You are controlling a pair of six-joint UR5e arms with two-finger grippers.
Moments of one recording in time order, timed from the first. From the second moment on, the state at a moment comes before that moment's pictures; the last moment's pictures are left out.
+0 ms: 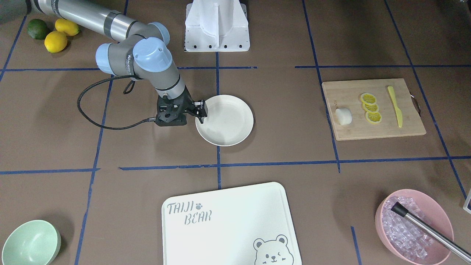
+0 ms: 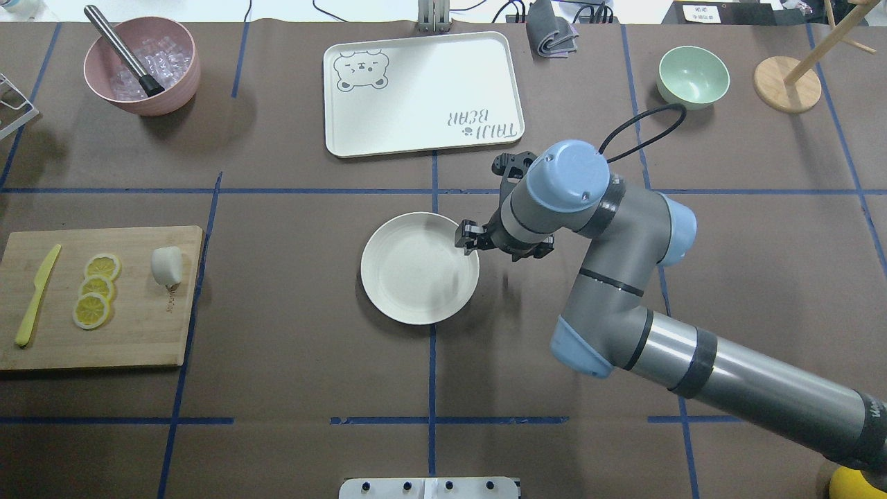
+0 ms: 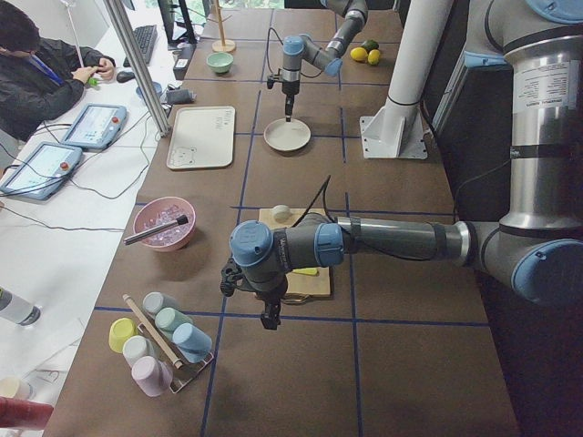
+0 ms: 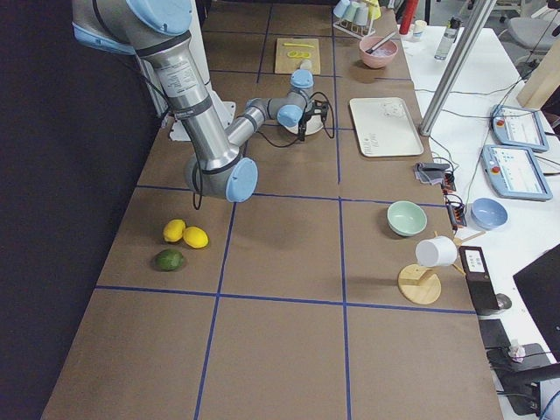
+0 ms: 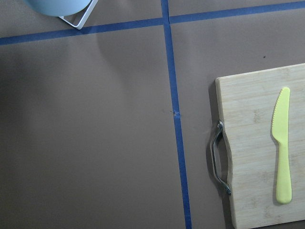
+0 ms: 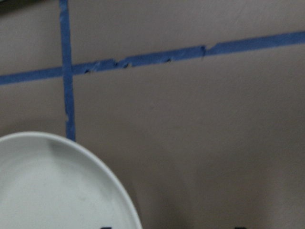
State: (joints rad) left arm -1.56 -1.48 -1.70 -1.38 -2.37 0.22; right arm 0.59 -0.97 1.56 -1.27 1.96 1.30
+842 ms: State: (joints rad) left arm -1.54 -1.46 -1.71 -1.39 -2.36 0.22; right arm 1.12 -1.32 1.68 -1.54 2.19 0.25
